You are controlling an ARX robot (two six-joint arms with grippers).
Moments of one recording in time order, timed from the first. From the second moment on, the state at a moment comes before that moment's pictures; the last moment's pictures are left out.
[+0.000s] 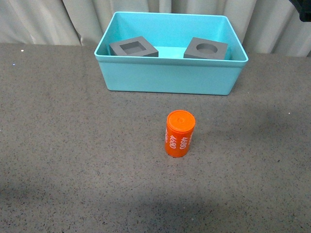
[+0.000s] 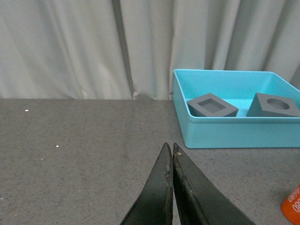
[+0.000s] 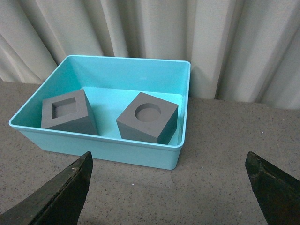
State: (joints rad) left arm -0.03 0.72 0.02 0.69 -0.01 -0.01; right arm 0.26 1.35 0.58 0.50 0.03 0.07
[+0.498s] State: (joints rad) left arm 0.00 0.40 0.02 0.40 0.00 -0.01; right arm 0.26 1.35 0.58 0.50 0.03 0.07
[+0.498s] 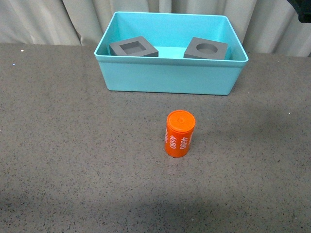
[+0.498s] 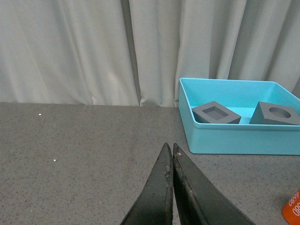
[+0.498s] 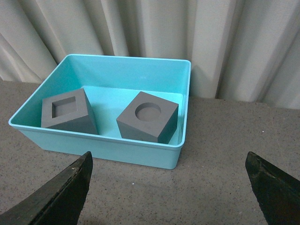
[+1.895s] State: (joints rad) left arm 0.00 0.00 0.02 0.00 0.00 -0.01; right arm 0.26 1.37 0.57 0.59 0.05 -0.02
